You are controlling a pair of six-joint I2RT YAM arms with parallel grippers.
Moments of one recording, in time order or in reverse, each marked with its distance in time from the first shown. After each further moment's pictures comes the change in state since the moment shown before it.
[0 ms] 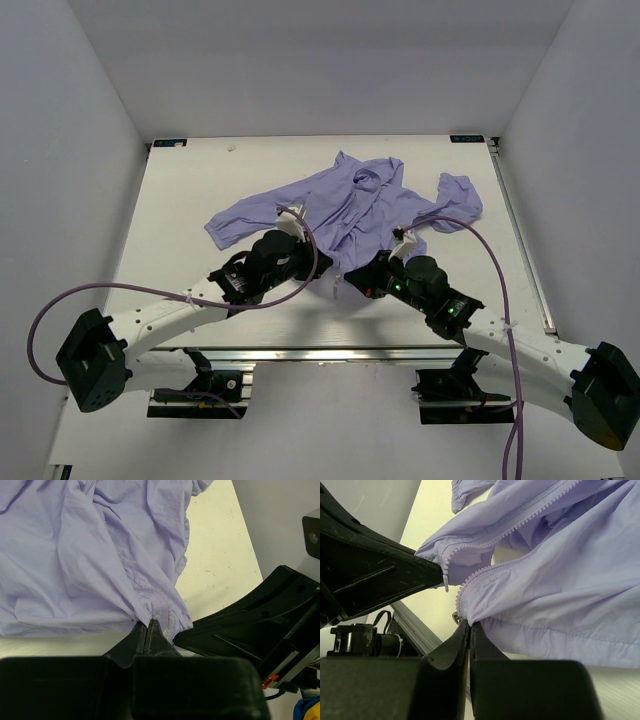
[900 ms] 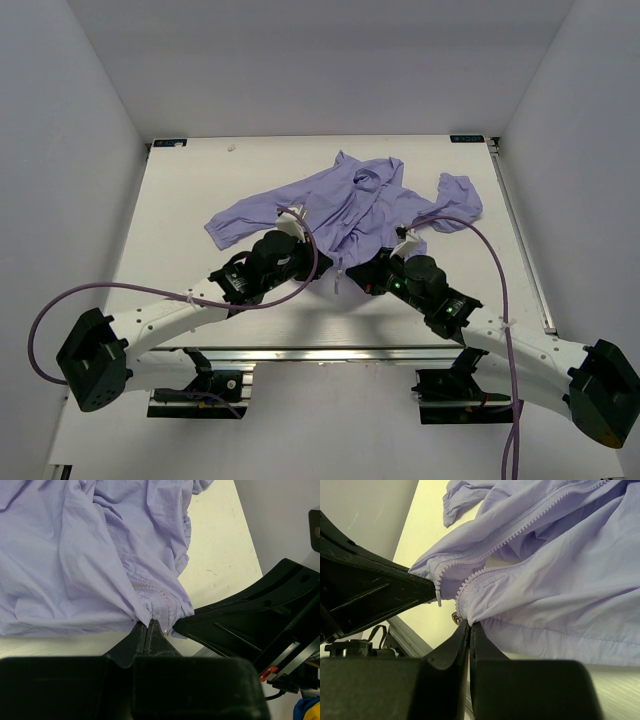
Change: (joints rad) left arm 0.000 0.003 -0.007 0.005 0.001 -0.005; right arm 0.000 0.017 0.000 0.020 0.069 0.017
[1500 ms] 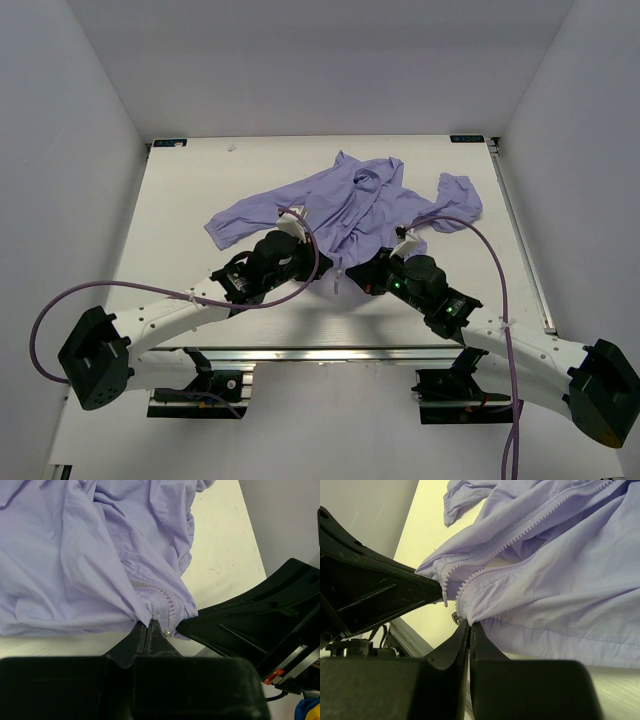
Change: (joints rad) left arm 0.000 0.013 0.000 0.000 -0.001 -0.003; right arm 0.000 0.005 0.001 0.000 -0.005 0.001
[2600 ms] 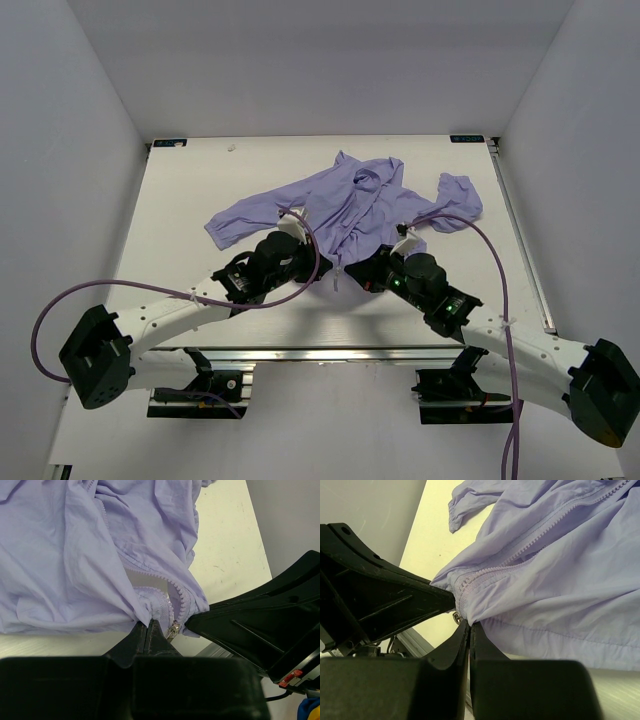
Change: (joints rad) left arm 0.000 0.010 -0.003 -0.008 0.001 0.001; right arm 0.000 0.001 0.016 0.000 0.008 0.023
